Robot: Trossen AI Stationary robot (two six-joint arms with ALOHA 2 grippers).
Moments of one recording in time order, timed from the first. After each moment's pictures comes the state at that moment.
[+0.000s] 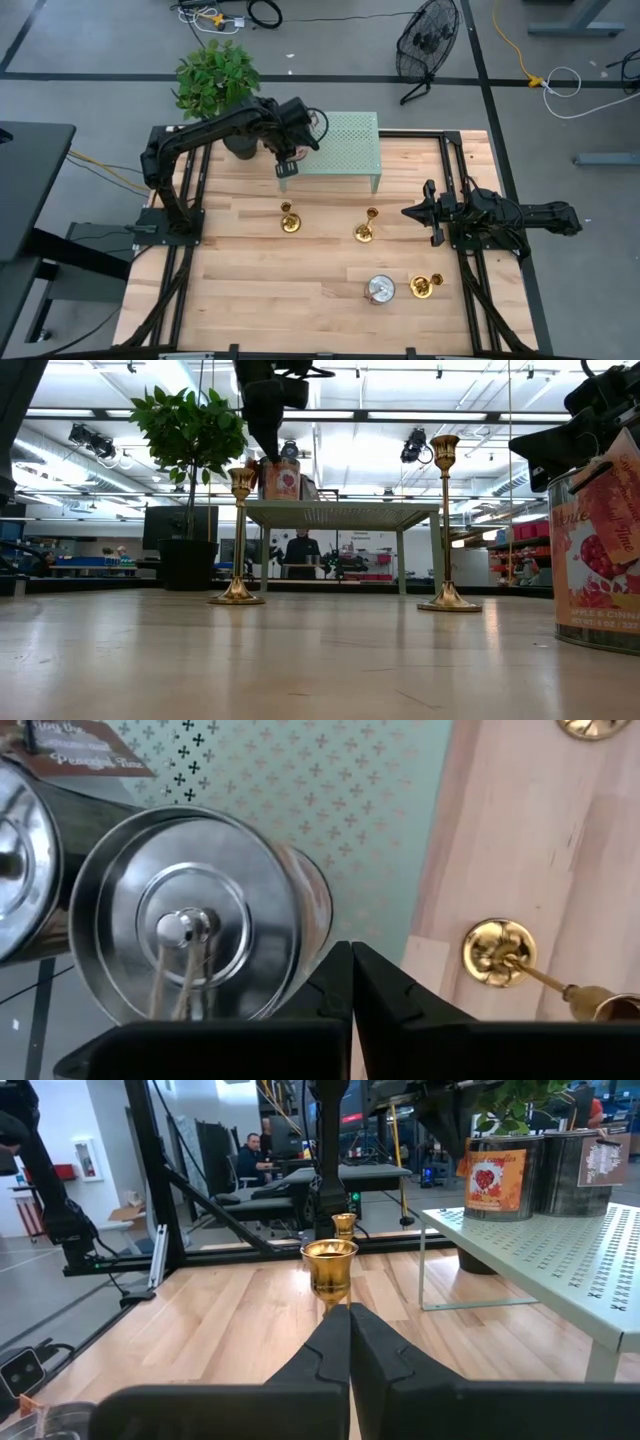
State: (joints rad) left arm 0.39 1.77 1.86 -1.28 -0.10 0.23; right arm 0.01 0.00 0.02 0.01 -0.02 0.07
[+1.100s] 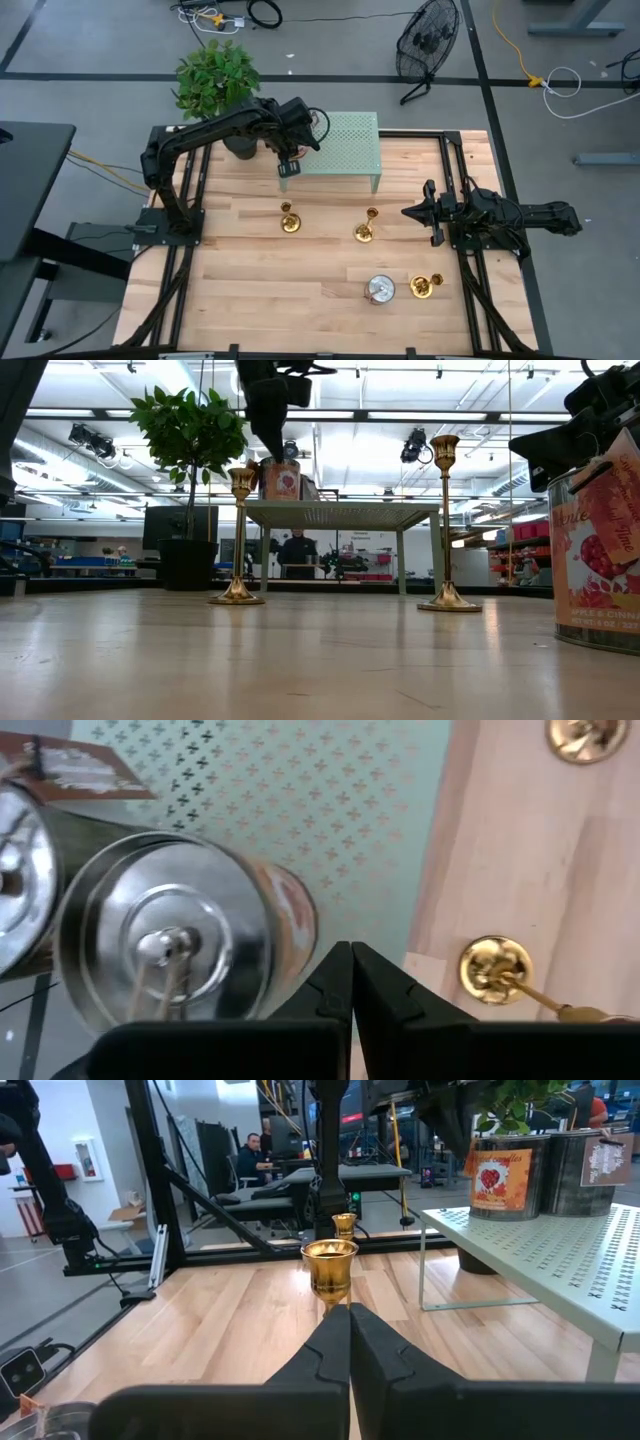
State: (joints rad) left arm 0.38 1.77 1.86 -1.24 -0.09 0.21; right arm 0.01 0.00 0.02 0.01 -0.02 0.07
